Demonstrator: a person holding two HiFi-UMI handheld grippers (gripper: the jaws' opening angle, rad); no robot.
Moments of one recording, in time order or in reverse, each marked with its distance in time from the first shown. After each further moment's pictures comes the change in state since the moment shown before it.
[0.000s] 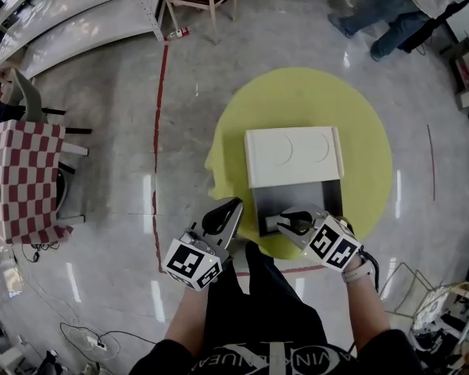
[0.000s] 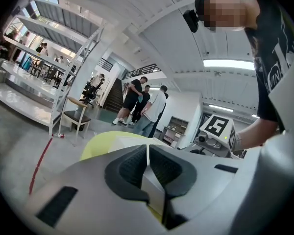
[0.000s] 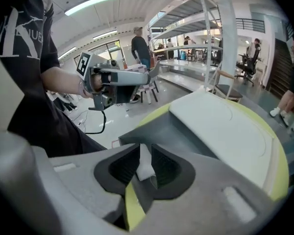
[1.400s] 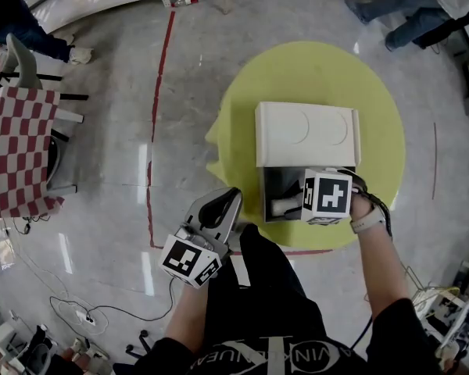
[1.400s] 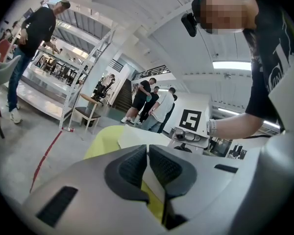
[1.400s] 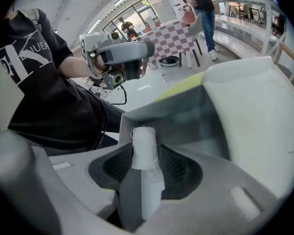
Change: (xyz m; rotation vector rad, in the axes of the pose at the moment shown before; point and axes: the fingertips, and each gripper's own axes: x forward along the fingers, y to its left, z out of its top) left arm -0.021 0.012 -0.031 -0.075 -0.014 0.099; right arm 0.031 -0.001 -0.034 -0.205 0.483 0.451
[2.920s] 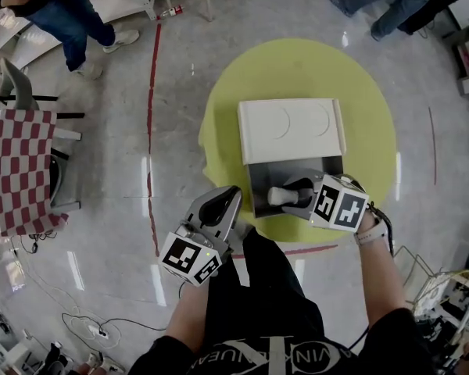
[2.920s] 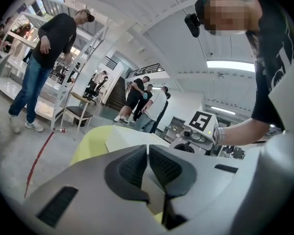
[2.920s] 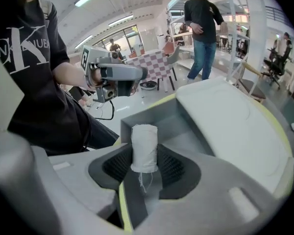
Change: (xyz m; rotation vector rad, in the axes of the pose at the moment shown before) left arm 0.011 -0.025 0.004 0.027 0.026 -0.077; right arm -0.028 0.005 -0.002 0.076 -0.297 -0.265
